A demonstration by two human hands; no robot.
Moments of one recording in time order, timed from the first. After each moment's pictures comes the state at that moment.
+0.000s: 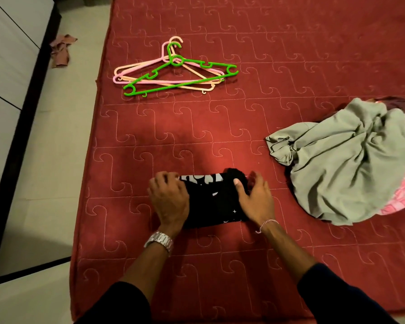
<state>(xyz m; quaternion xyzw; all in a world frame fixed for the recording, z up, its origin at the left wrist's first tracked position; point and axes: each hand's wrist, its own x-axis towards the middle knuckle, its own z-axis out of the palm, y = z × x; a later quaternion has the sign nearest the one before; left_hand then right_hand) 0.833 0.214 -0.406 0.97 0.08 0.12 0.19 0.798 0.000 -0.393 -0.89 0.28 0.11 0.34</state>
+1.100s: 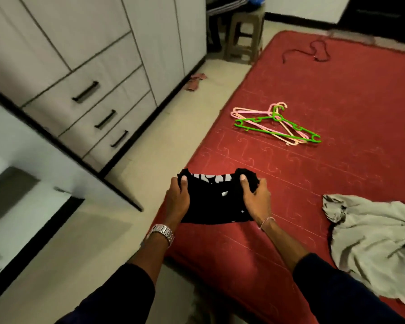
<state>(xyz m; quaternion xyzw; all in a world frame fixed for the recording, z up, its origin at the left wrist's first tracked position) 0.699 0.353 -0.226 0.81 0.35 0.07 0.46 0.773 0.147 -0.225 -0.84 0.06 0.11 0.52</state>
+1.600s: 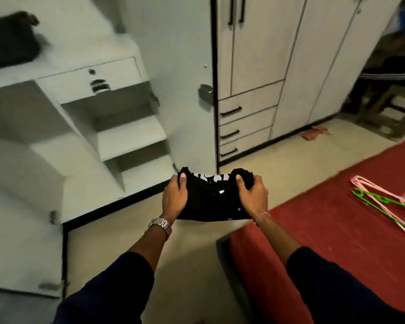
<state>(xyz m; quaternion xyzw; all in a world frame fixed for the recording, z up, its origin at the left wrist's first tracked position) 0.442 0.524 -0.091 0.70 0.55 0.27 0.36 0.625 0.397 -0.085 -0.80 -0.23 0.21 0.50</state>
